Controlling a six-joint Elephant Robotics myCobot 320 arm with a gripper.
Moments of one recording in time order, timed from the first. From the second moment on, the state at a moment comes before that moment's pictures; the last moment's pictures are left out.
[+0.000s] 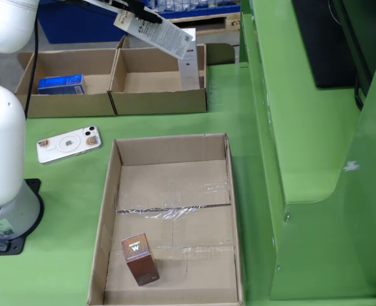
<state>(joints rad) 0.90 -0.52 -0.02 -0.14 1.39 -0.06</state>
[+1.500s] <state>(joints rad) 1.16 -0.54 -0.02 -0.26 1.44 -0.03</state>
